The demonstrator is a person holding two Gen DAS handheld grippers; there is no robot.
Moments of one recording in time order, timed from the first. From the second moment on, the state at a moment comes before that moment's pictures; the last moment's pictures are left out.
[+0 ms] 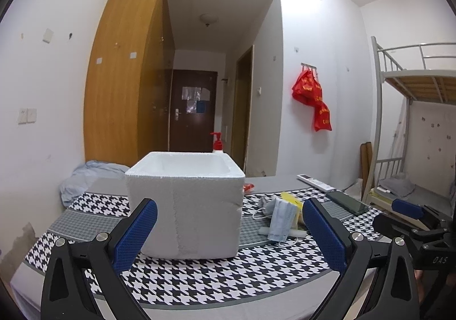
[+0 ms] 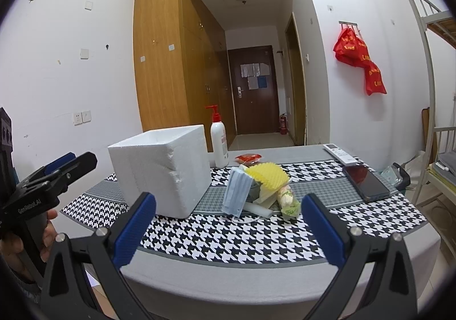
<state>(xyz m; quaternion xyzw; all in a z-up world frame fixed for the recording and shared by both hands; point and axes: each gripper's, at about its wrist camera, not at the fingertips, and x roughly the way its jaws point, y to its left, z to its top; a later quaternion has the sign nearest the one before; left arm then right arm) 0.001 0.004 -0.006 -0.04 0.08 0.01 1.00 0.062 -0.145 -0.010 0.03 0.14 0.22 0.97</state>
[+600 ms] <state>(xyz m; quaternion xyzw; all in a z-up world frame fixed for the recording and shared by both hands) -0.002 0.005 -0.004 -0.03 0.08 0.00 1.00 0.060 -0.143 -0.008 0.03 0.14 0.22 0.96</state>
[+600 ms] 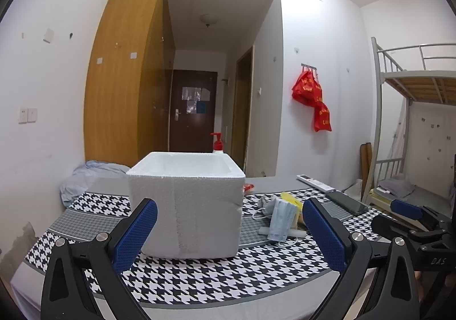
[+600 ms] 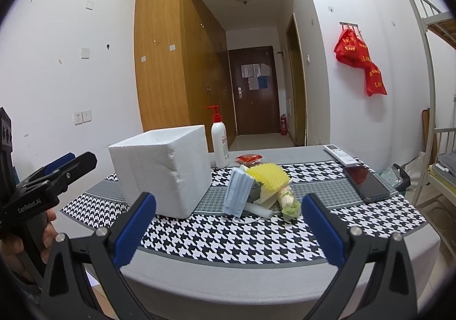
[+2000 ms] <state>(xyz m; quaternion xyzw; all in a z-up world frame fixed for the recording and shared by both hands) 0.057 -0.033 -0.017 -0.01 0.14 -0.06 0.99 0.103 -0.164 -0.022 0.04 0.17 0.19 0.97</state>
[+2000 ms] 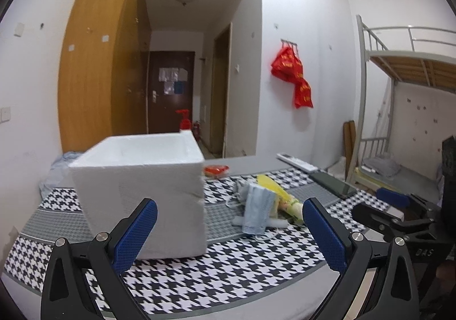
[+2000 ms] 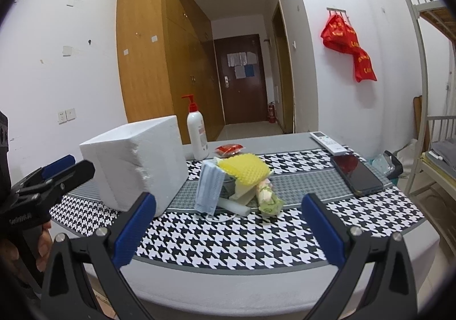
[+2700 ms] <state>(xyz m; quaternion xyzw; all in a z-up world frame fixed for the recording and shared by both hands) 0.111 -0.063 -0.035 0.00 0.21 -0.09 0.97 0.149 -0.180 -0.041 0.04 0.22 0.17 0.96</state>
